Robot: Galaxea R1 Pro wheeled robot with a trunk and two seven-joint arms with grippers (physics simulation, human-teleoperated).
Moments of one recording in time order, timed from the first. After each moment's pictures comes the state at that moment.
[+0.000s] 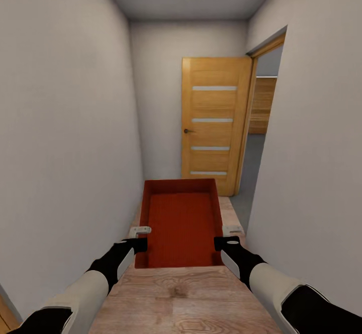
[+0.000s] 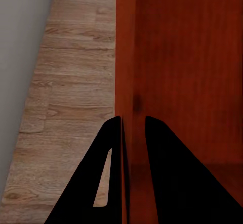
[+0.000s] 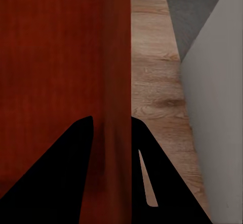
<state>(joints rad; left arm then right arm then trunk) -0.77 -0.08 0.01 -0.35 0.04 0.24 0.05 -0.85 0.08 0.56 -0.20 -0.49 0.10 -0.29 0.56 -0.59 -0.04</state>
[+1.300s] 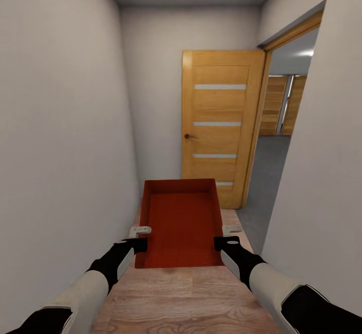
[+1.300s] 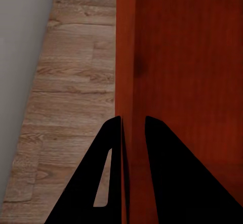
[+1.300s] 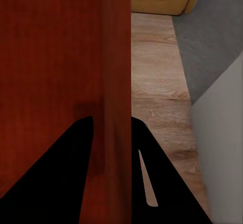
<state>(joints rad) -0.77 -0.08 0.01 -0.35 0.04 0.24 0.05 -0.85 0.08 0.56 -0.20 -0.49 0.10 -0.29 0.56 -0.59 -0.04</state>
